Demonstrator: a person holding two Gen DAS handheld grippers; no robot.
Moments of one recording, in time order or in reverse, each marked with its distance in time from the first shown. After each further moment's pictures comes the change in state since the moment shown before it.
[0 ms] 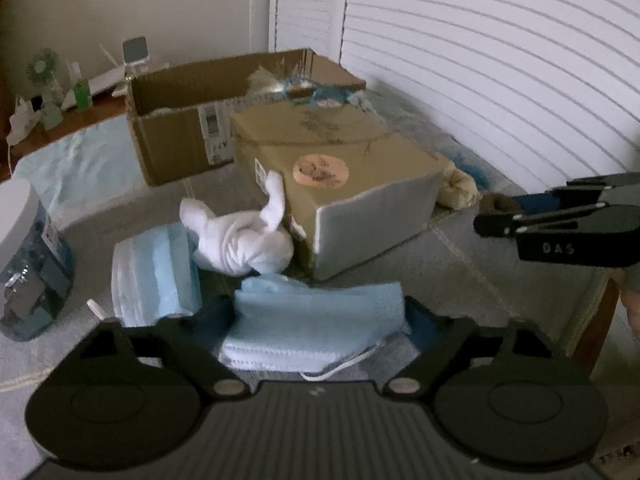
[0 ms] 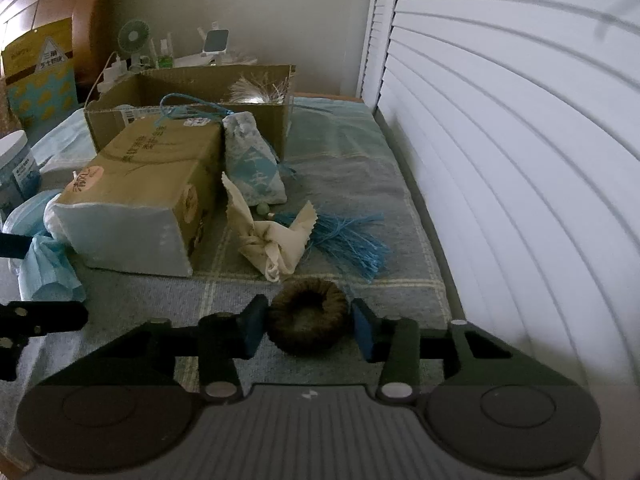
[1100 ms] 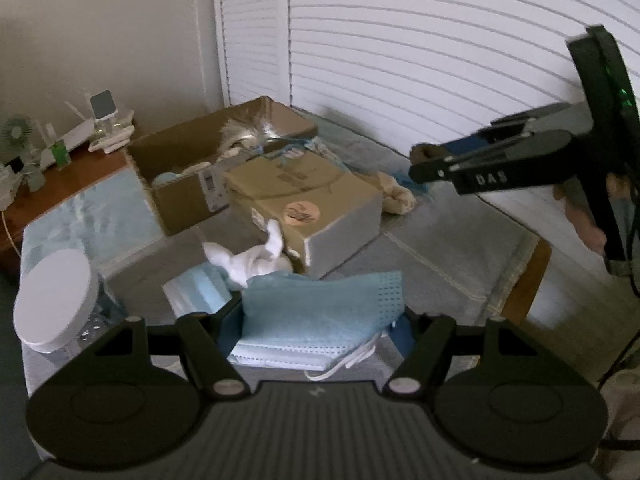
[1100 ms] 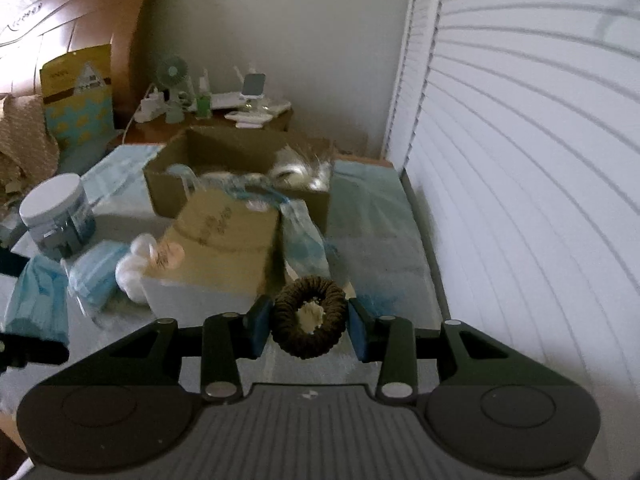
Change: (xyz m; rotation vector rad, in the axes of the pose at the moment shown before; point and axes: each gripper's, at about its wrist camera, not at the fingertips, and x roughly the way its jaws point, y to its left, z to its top) left arm -0.086 0.014 0.014 0.177 -0.033 -0.087; right arm -0.057 0.025 0.046 -0.065 -0.094 0.057
